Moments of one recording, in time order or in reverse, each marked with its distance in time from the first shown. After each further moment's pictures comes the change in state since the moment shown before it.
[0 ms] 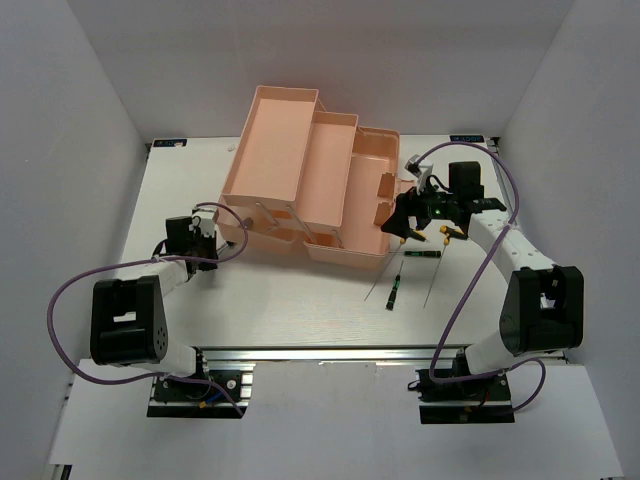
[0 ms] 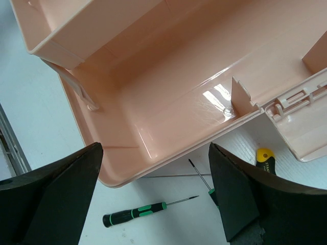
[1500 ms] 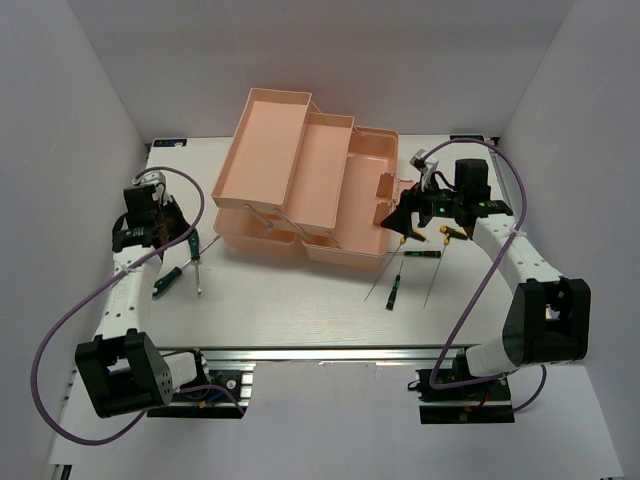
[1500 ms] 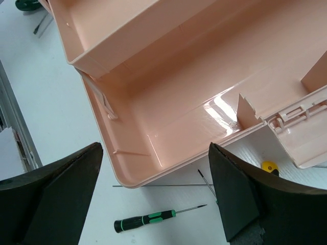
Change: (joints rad) left arm 0.099 -0.262 0.357 -0.513 -0.039 -0.448; right arm -0.009 -0.064 -0.011 0.044 -0.059 0.056
